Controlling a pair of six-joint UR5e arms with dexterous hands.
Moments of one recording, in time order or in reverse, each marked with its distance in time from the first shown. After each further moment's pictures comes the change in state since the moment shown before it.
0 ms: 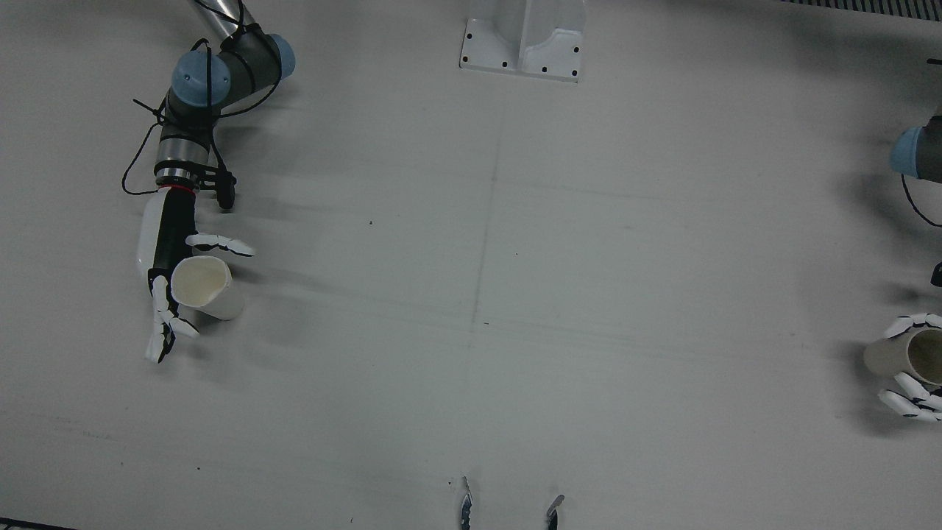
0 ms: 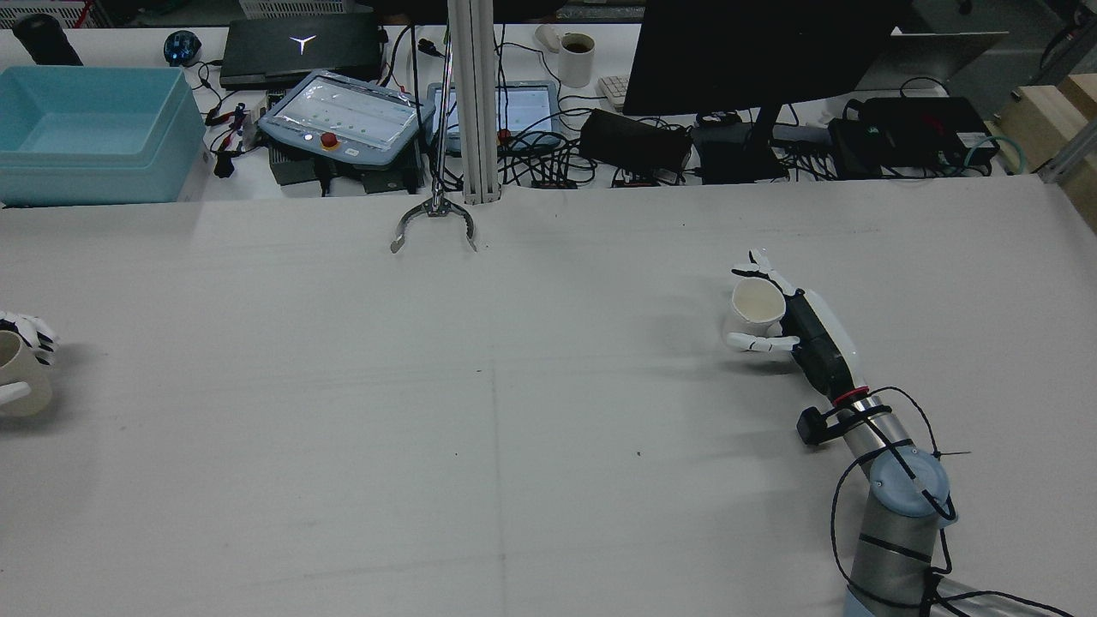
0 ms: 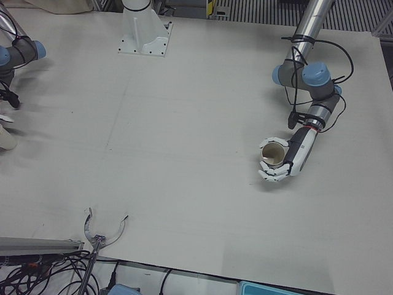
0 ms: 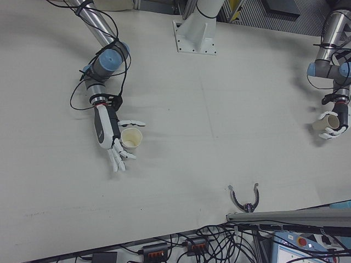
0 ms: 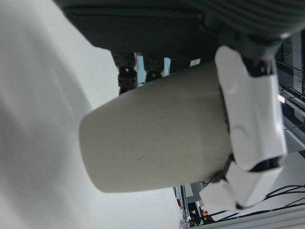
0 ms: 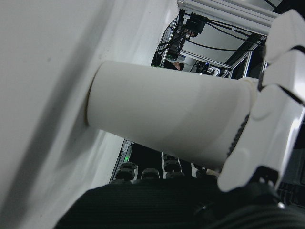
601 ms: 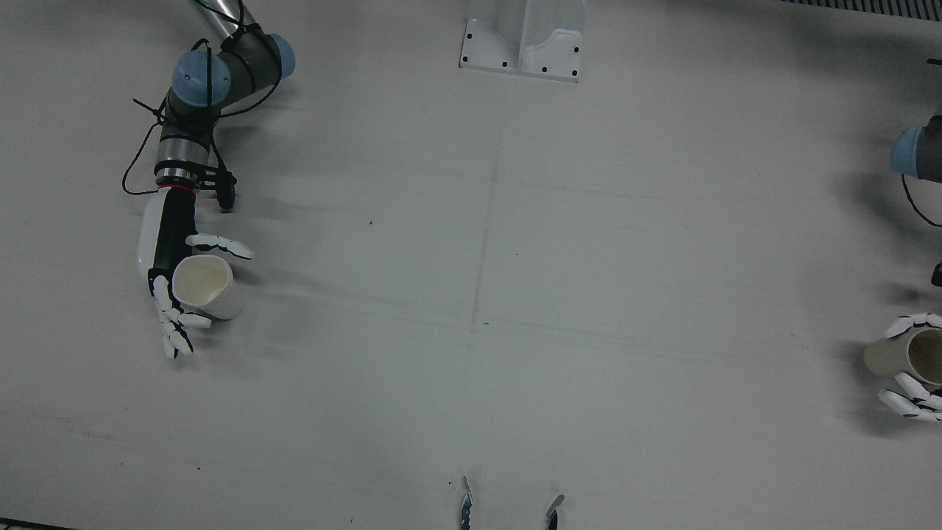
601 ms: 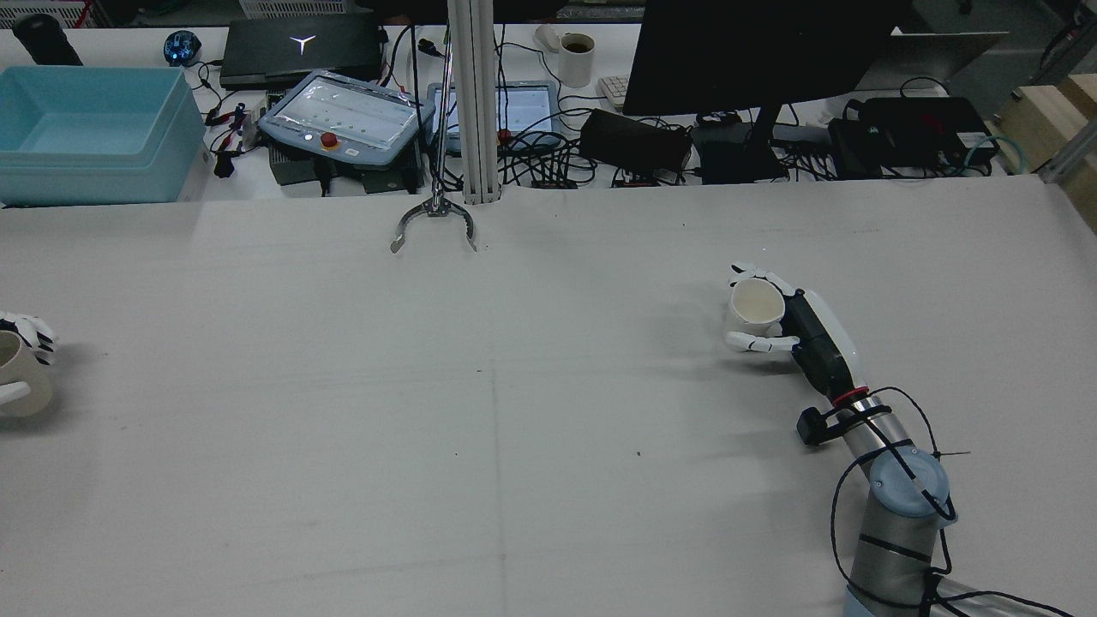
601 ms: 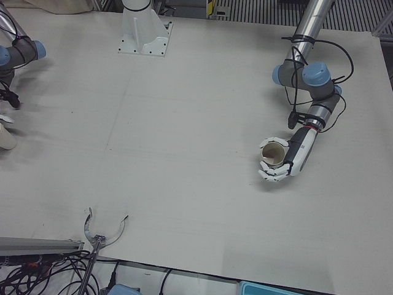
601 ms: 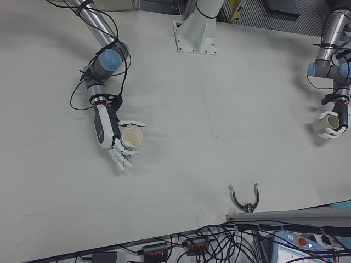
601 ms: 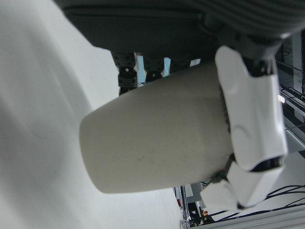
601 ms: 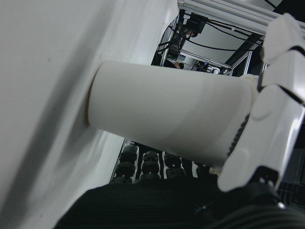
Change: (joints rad) left arm 0.000 0.000 0.000 0.000 0.000 0.000; right arm 0.000 0.000 0.000 0.000 0.001 0.000
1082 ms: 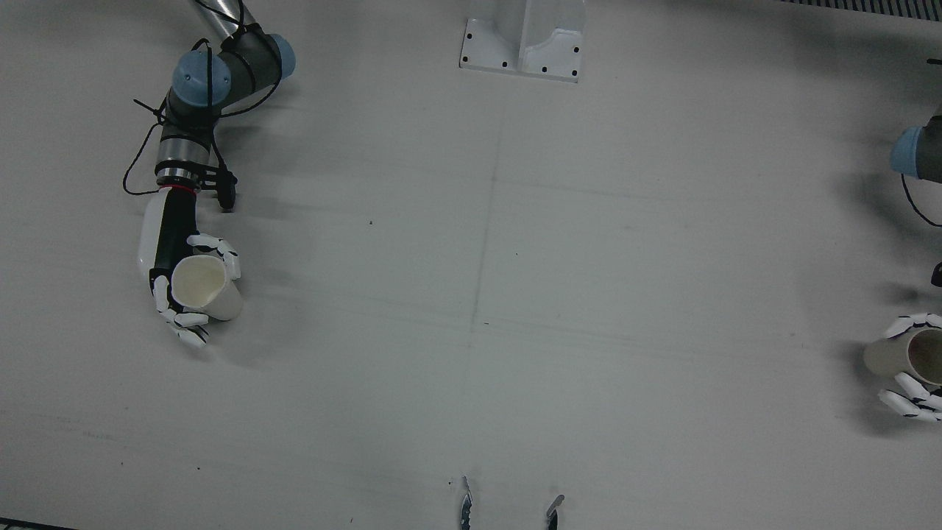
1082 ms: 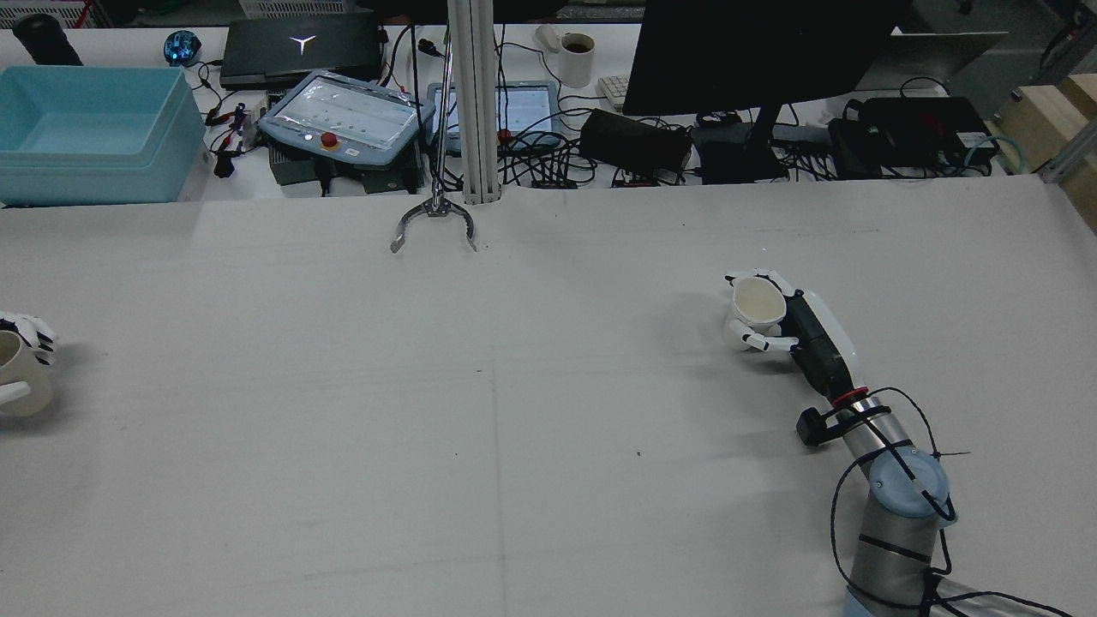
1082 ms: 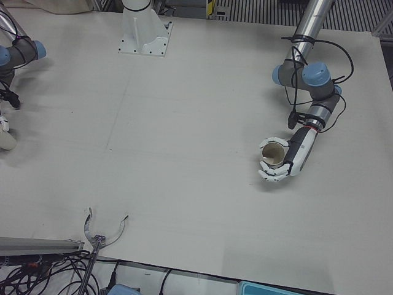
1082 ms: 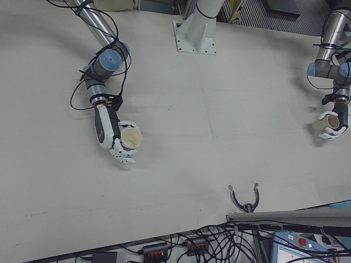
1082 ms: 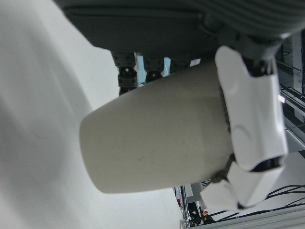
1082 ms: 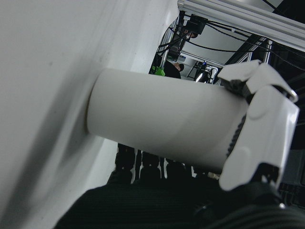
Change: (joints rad) left arm 0.000 0.000 0.000 0.000 0.000 0.001; right arm -0.001 0.000 0.000 0.000 -0.003 0.001
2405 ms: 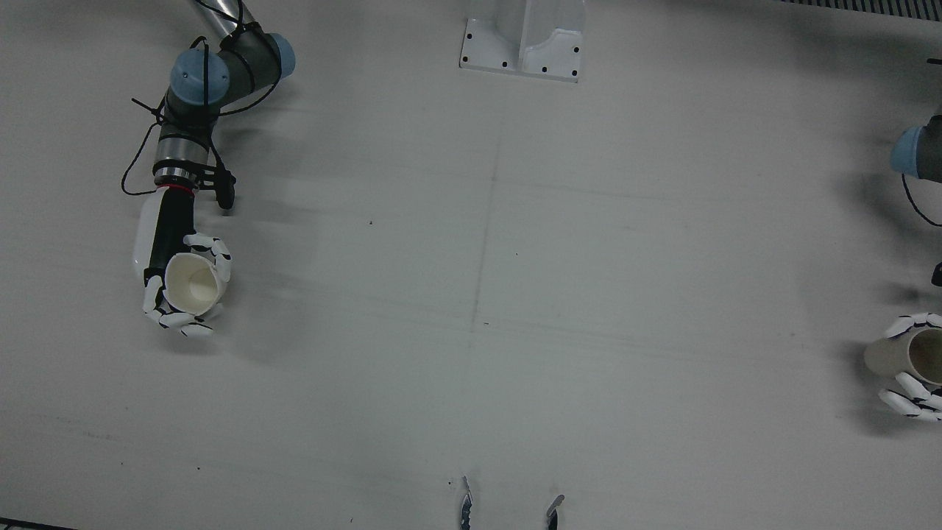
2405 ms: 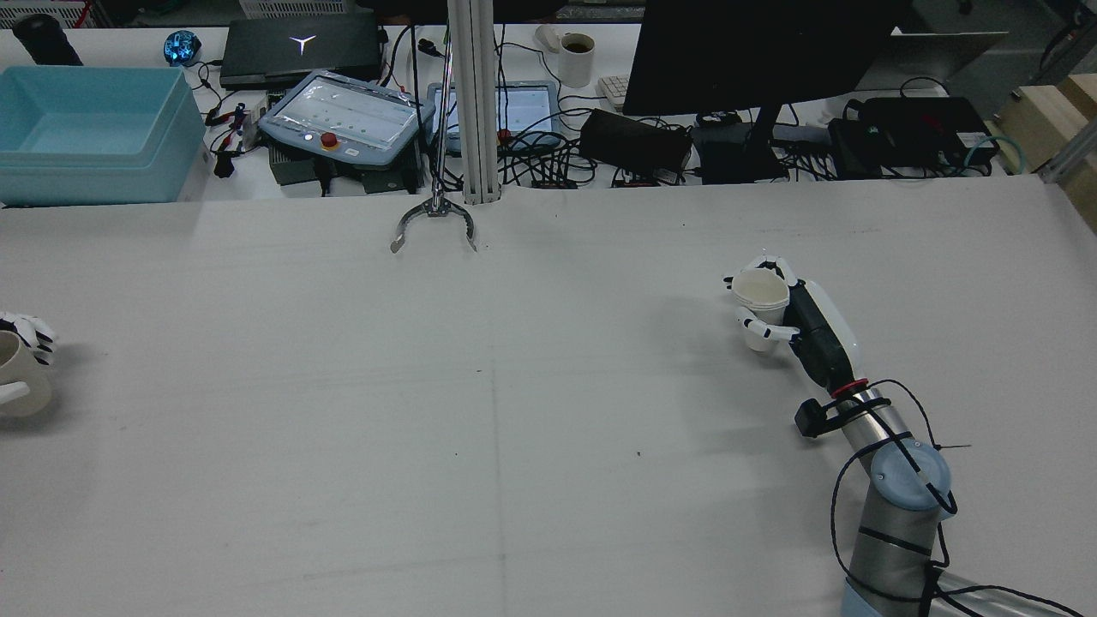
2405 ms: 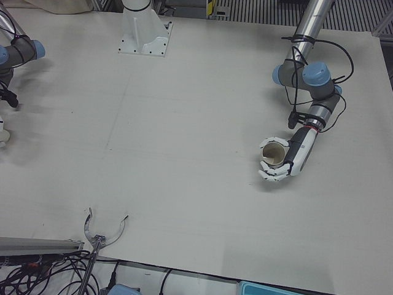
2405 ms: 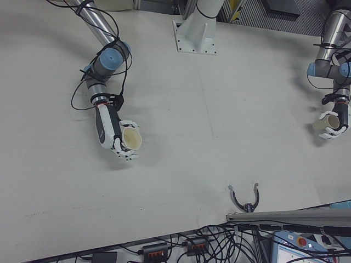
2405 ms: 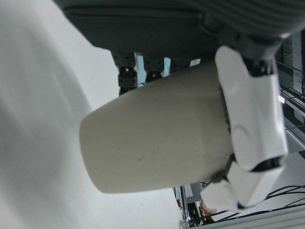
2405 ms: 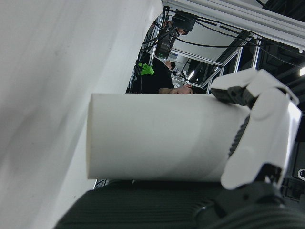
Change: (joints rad) left arm -0.001 0.001 -0.001 0.000 0.000 -0.002; right arm 0.018 0.000 0.029 -0.001 -0.003 0.010
